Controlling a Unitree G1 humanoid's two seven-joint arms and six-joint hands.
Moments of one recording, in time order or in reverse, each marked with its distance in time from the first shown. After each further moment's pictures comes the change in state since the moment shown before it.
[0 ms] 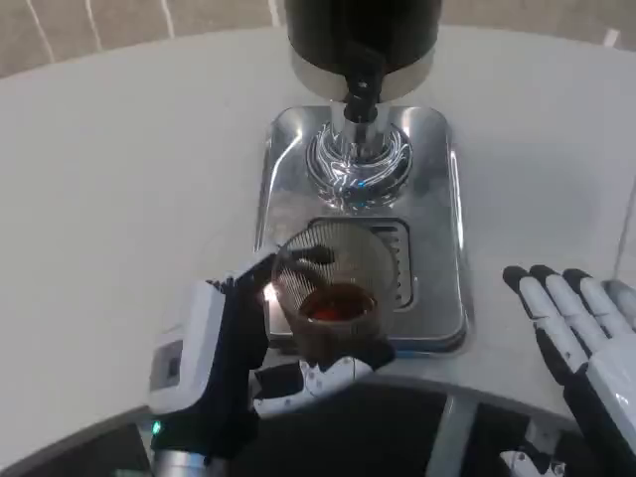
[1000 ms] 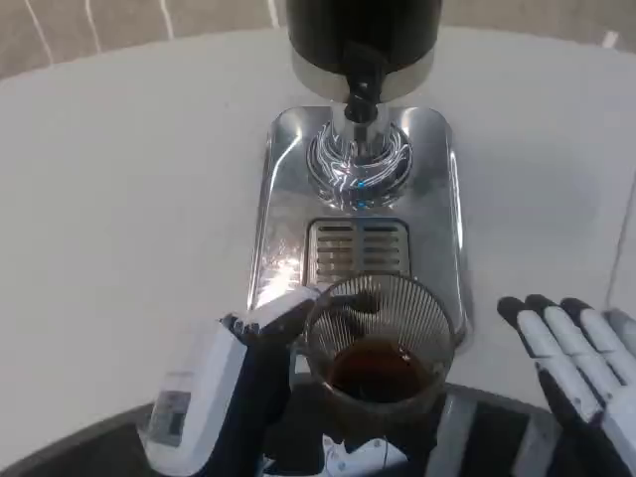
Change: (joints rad) left arm 0.238 0.024 0.000 -0.290 0.063 -0.081 -0.116; right arm 0.239 0.020 -0.057 -0.129 0.092 -0.131 -0.063
